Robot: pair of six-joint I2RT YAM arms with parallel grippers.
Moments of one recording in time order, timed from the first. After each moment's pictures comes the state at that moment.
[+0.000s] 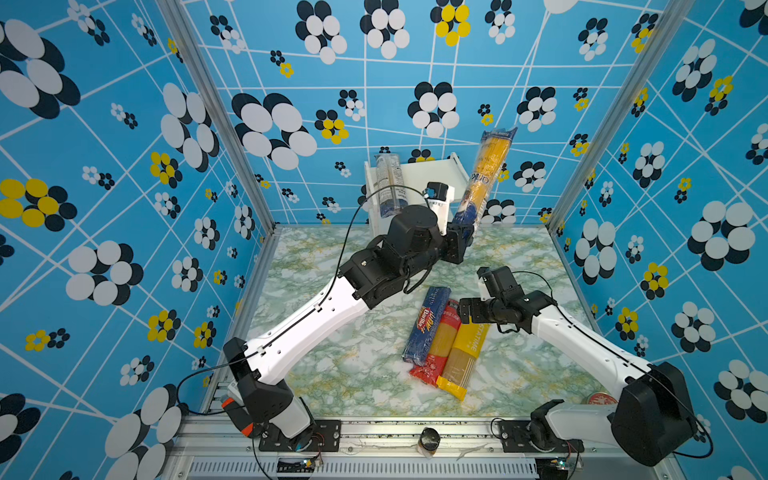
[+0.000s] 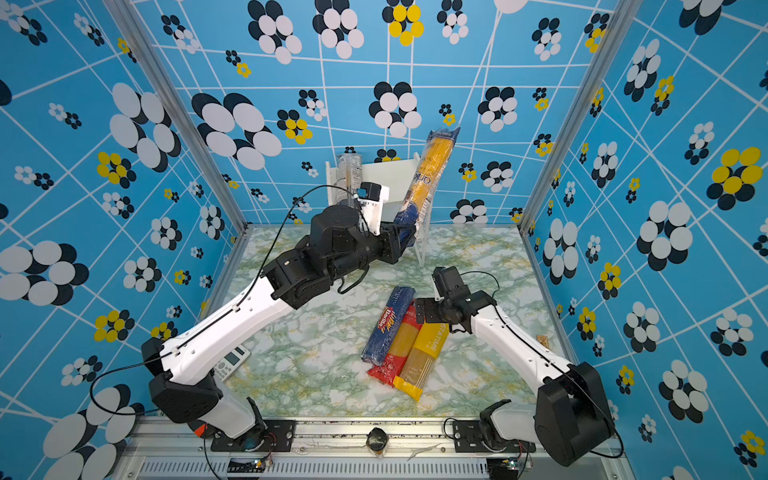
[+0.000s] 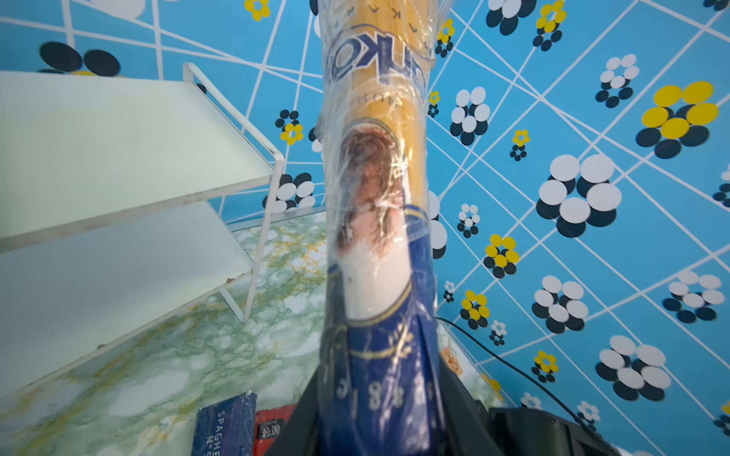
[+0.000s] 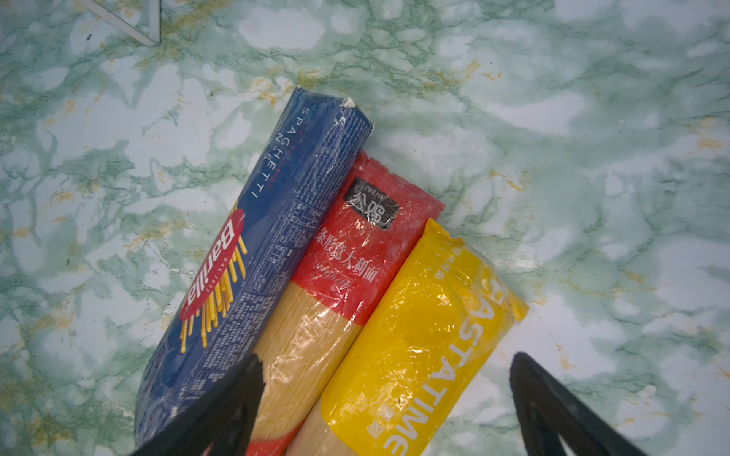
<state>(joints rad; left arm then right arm) -0.93 1.65 1.92 -0.42 -0.15 -0.44 0.44 1.31 0.93 -0.63 0.01 0.33</state>
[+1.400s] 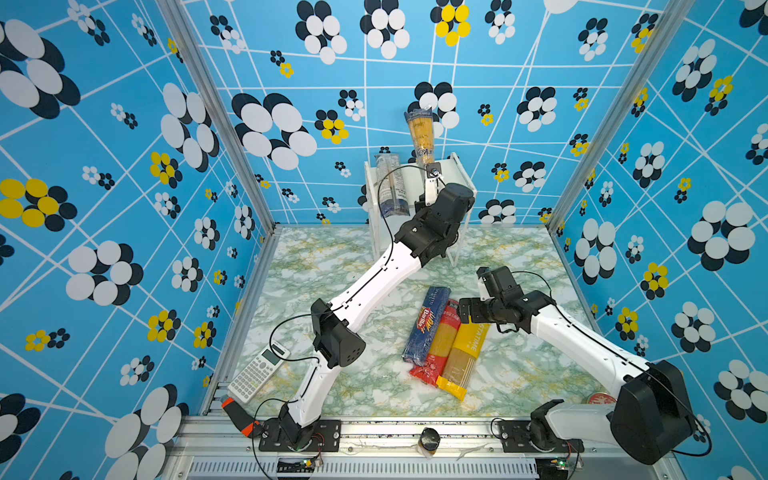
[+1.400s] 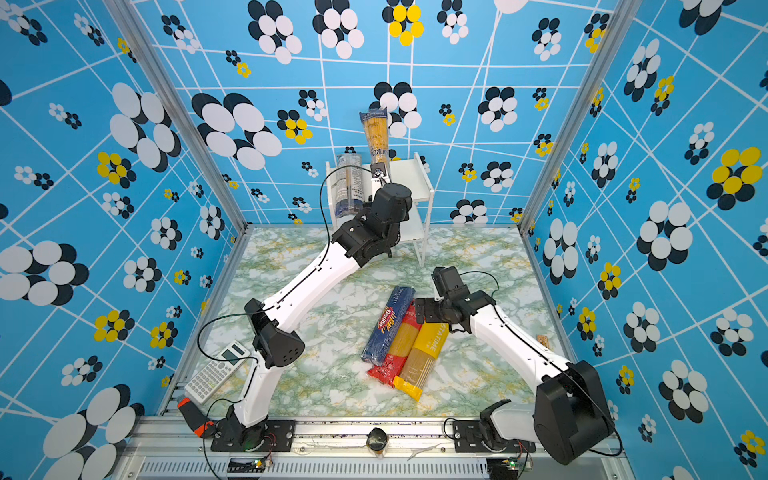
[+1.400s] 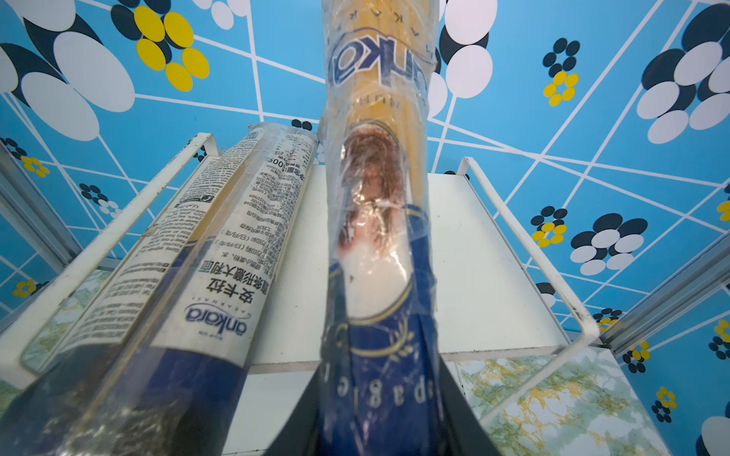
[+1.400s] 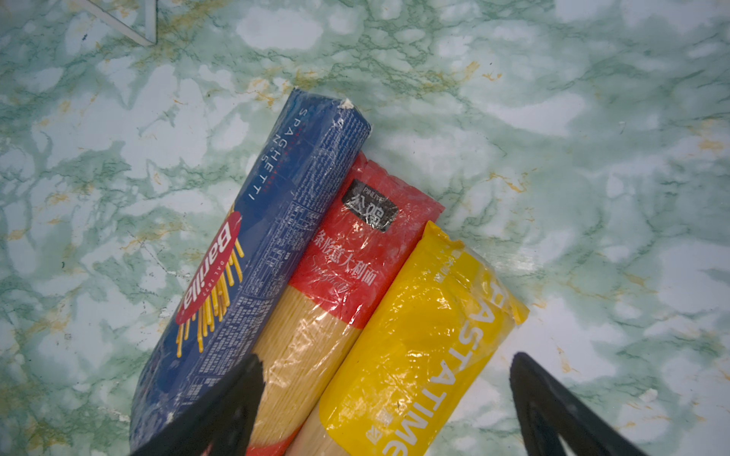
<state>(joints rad) -0.83 2.19 2.50 -0.59 -0.82 -0.40 0.44 1.32 0.93 -0.62 0.01 0.33</state>
